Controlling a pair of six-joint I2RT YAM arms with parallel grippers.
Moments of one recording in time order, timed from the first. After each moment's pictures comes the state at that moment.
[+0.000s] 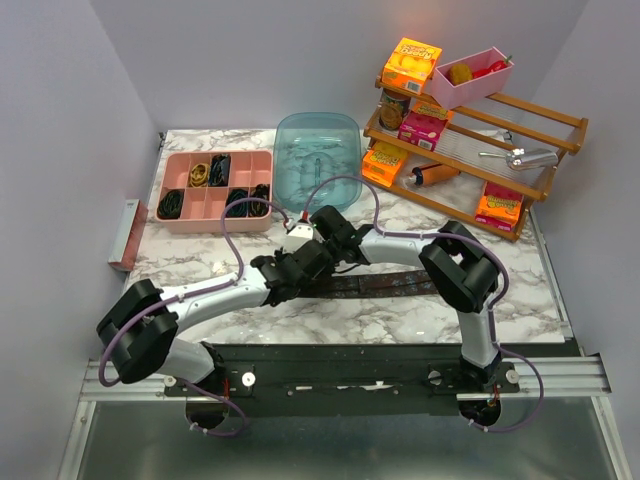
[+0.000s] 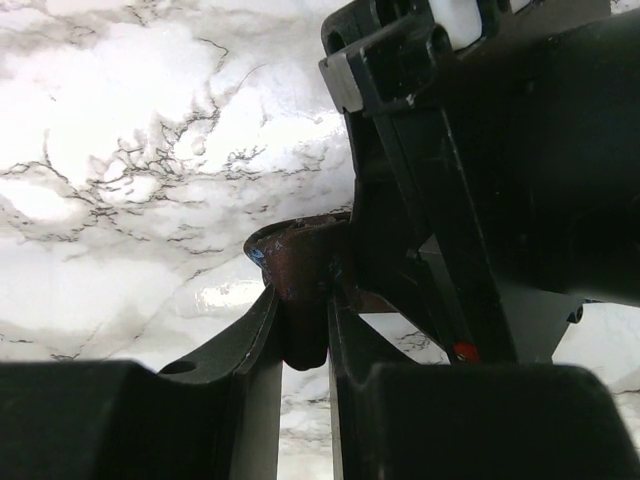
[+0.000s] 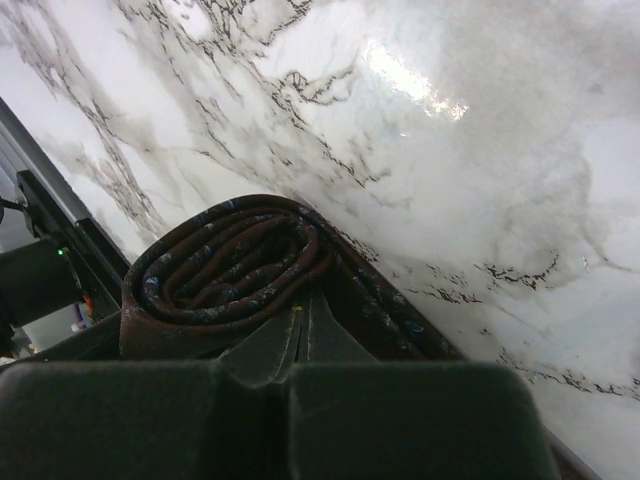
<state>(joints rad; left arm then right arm) -0.92 1.38 0.81 -0.51 -0.52 -0.64 0.85 2.02 1.26 -0.15 -0.45 0.56</state>
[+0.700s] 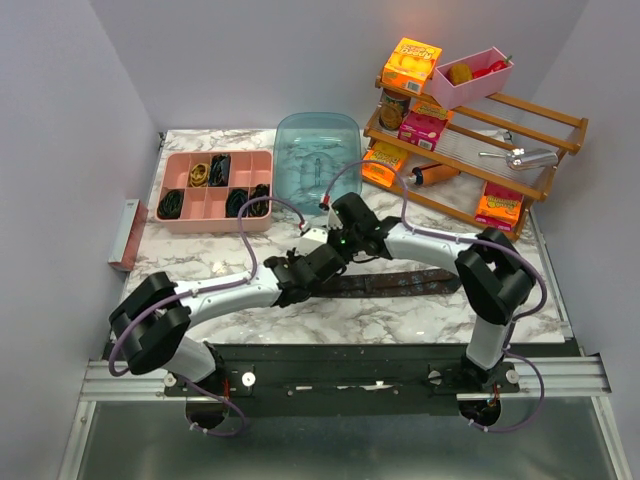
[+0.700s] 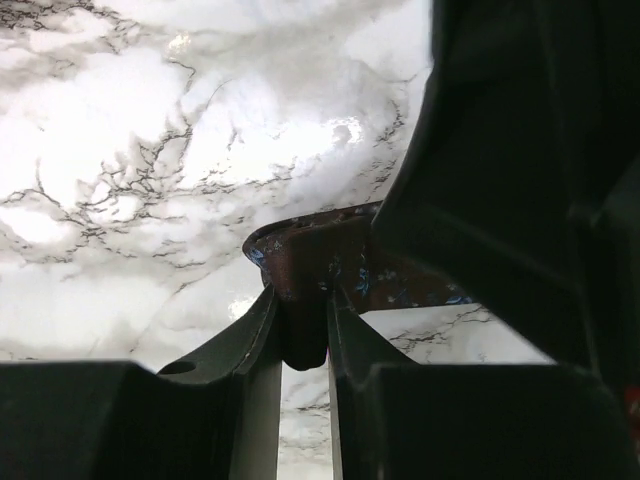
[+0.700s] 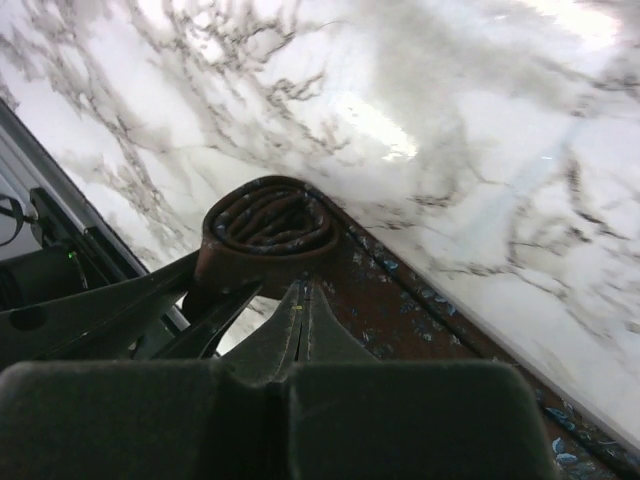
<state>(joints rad) -0.98 1.44 0.85 -0.51 -0.56 -0.61 0.78 1.84 1.18 -0.20 -0.38 0.52</state>
